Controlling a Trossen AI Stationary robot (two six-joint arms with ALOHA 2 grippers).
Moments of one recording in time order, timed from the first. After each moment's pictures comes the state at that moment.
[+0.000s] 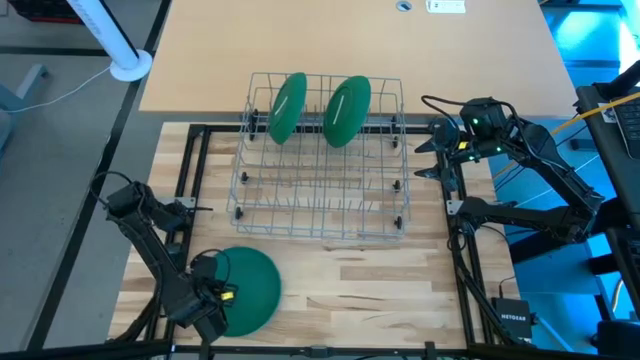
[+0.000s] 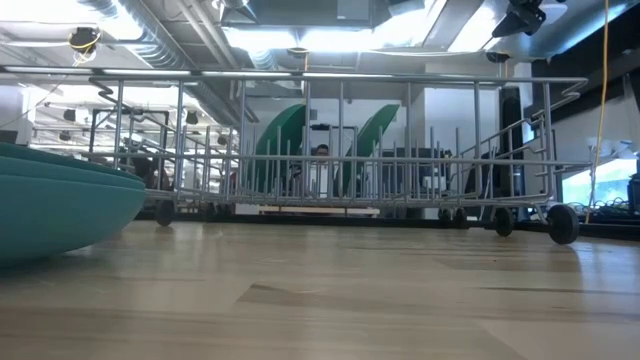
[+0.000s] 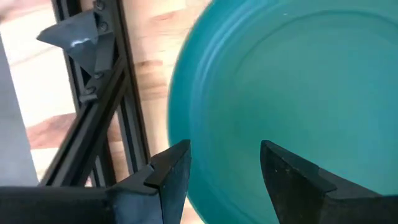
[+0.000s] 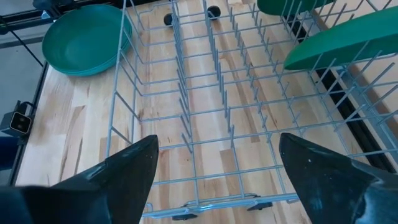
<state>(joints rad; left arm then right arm) -0.94 1.75 1.40 -1.47 -0.03 -2.33 -0.65 0.87 1.28 -1.15 -0.46 -0.27</state>
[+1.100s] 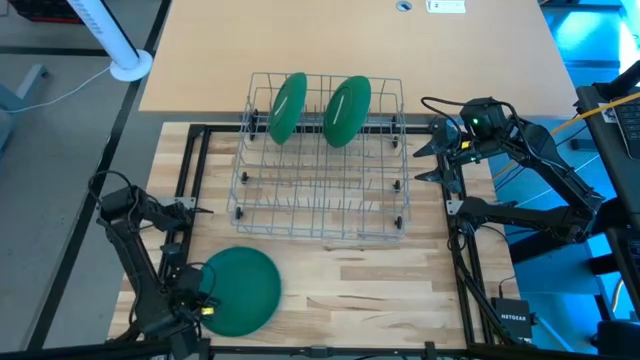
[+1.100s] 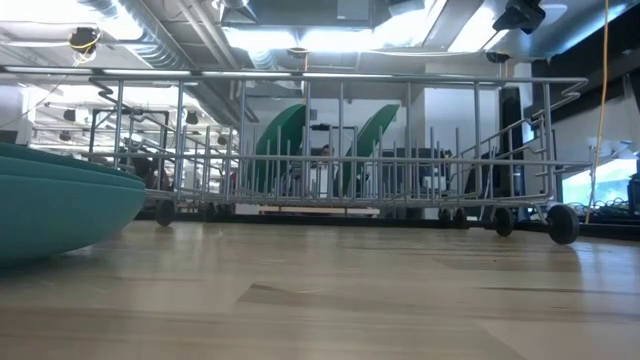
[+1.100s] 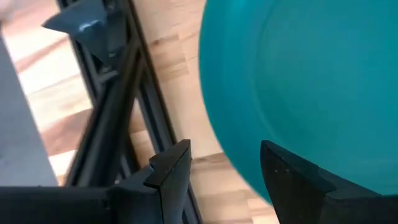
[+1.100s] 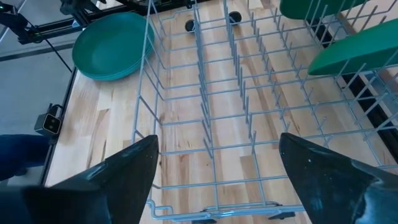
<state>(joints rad) -1.10 1.76 1.37 -1.43 -0.01 -2.35 -0.65 0.87 1.28 -1.16 -0.55 -0.26</state>
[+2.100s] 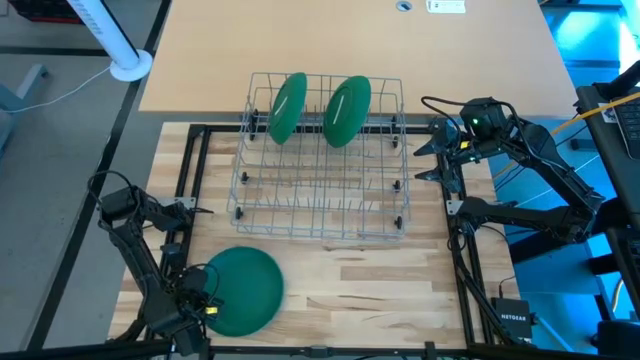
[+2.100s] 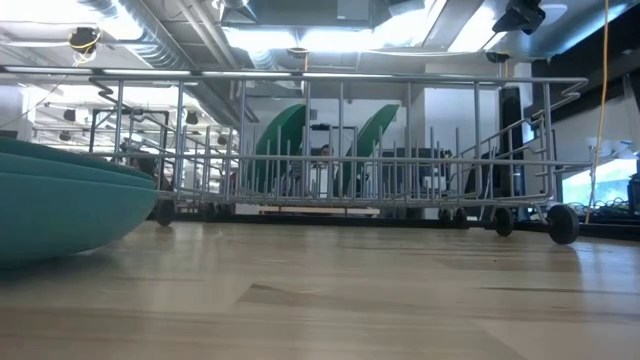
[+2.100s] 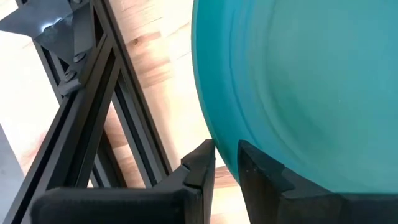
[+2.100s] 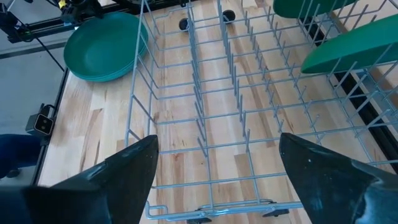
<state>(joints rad) -1.09 1.76 1.25 -1.29 -0.02 -2.30 -0.65 0.87 1.28 -1.15 -0.53 -0.26</state>
